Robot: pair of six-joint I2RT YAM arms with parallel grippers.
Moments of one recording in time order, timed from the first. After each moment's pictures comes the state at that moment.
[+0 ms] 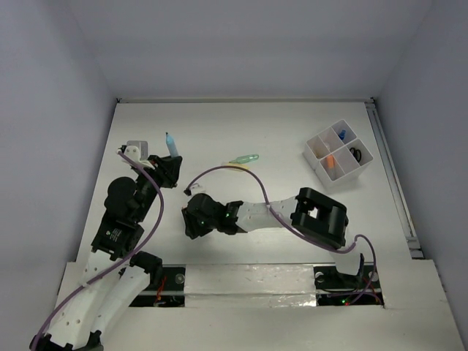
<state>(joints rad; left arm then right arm) -0.38 0.55 0.70 -0.15 -0.05 -0.38 1.24 2.05 1.33 -0.05 0.09 0.69</state>
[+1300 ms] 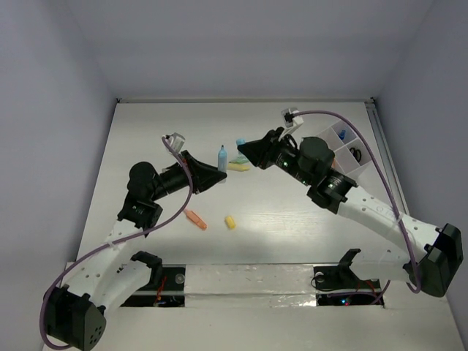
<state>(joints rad) -0.37 0.82 0.58 0.35 0.73 -0.68 0.81 1.19 1.01 0.18 -0.01 0.54</state>
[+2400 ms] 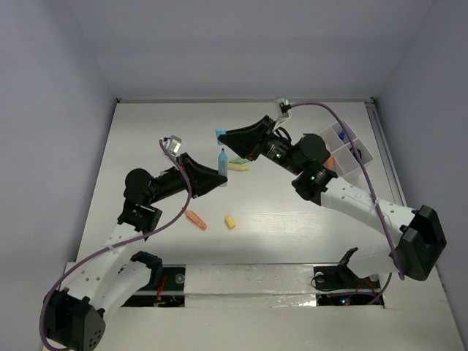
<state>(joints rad) -0.37 0.80 0.54 0.52 0.82 -0.81 0.80 1.35 1.06 0.69 -0.27 0.71</state>
